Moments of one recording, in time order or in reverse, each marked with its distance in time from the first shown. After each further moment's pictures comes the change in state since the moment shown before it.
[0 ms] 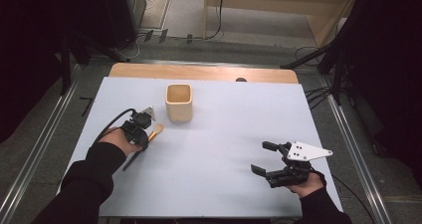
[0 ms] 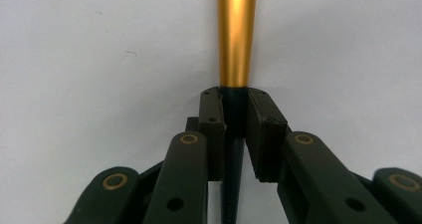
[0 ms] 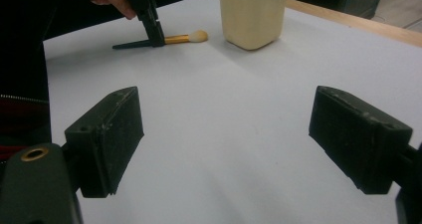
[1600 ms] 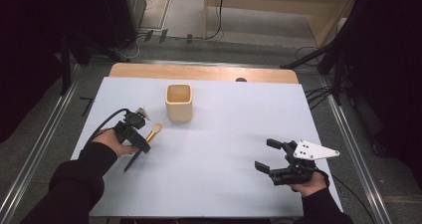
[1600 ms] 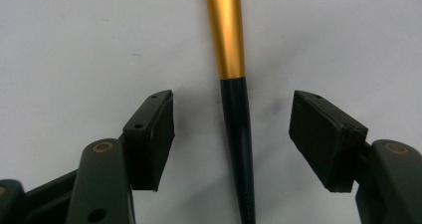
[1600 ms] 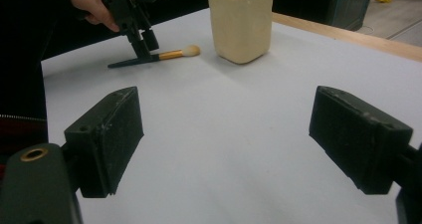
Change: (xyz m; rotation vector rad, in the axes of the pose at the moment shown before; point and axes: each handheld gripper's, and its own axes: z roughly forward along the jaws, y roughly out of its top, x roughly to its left) left arm 0.013 -0.015 -0.005 -0.094 -0.066 0.072; right arm -0.004 0.001 -0.008 -0.059 -0.019 0.028
